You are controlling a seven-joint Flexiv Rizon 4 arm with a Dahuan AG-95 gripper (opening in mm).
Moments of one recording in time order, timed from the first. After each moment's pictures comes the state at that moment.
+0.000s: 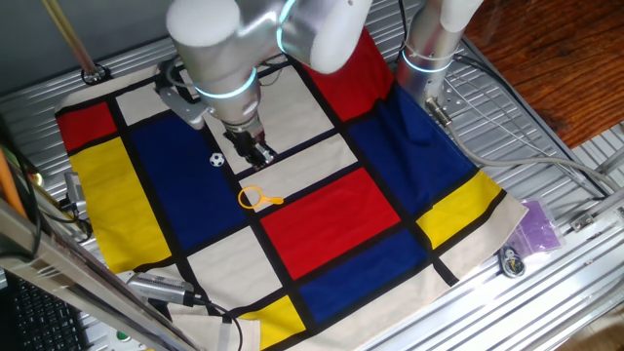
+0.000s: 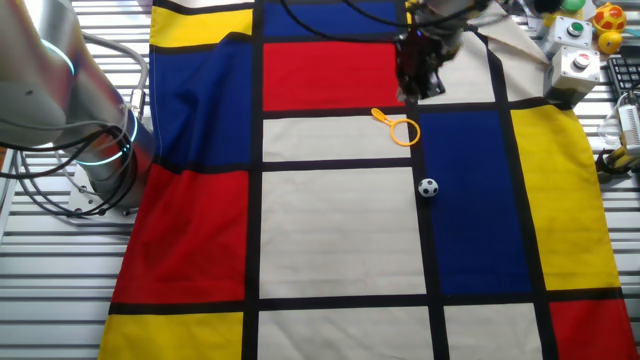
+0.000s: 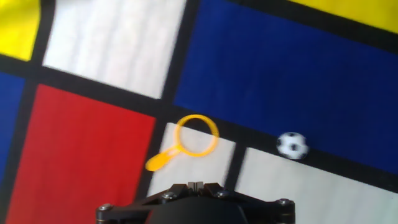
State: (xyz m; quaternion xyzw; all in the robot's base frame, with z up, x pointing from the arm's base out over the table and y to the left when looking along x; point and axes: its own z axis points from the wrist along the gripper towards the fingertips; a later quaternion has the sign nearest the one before) arm 0.502 0.078 0.134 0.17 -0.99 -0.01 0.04
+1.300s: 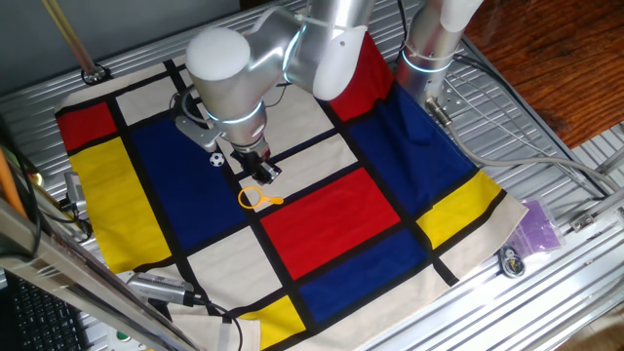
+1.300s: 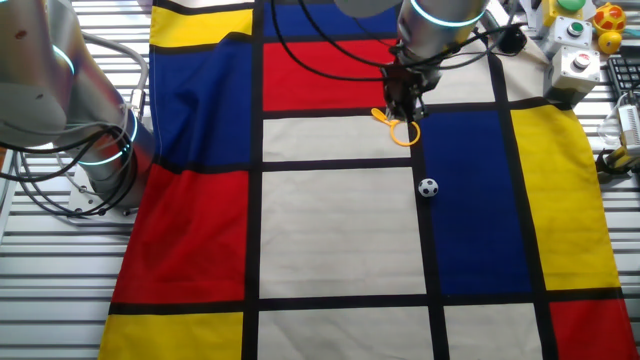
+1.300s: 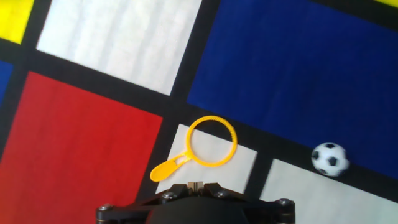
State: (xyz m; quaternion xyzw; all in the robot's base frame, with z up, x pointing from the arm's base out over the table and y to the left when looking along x) arm 0.497 0.084 0.065 0.21 -0.98 -0.02 0.04
